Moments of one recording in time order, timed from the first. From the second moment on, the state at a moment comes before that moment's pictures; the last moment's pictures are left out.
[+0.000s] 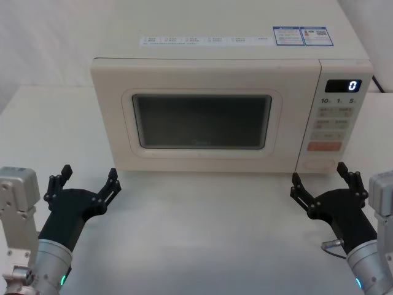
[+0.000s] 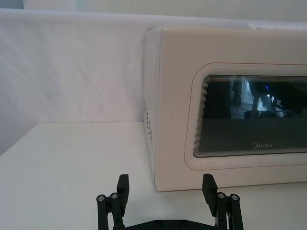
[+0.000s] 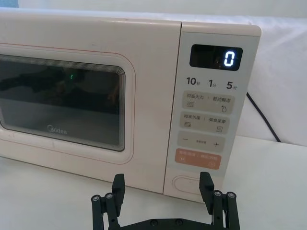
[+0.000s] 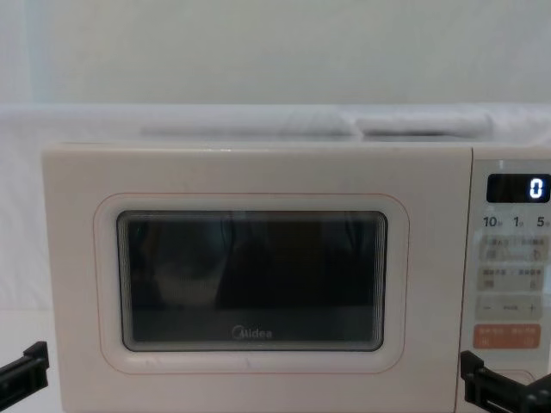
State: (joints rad) left arm 0.27 0.24 0.04 -1.85 -0.25 -0.02 -0.02; right arm -0.17 0.19 -0.26 -1.77 0.07 -0.06 -0.03
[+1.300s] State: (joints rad) left arm 0.27 0.24 0.04 -1.85 -0.25 -0.02 -0.02; right arm -0.17 0.19 -0.26 -1.77 0.07 -0.06 -0.03
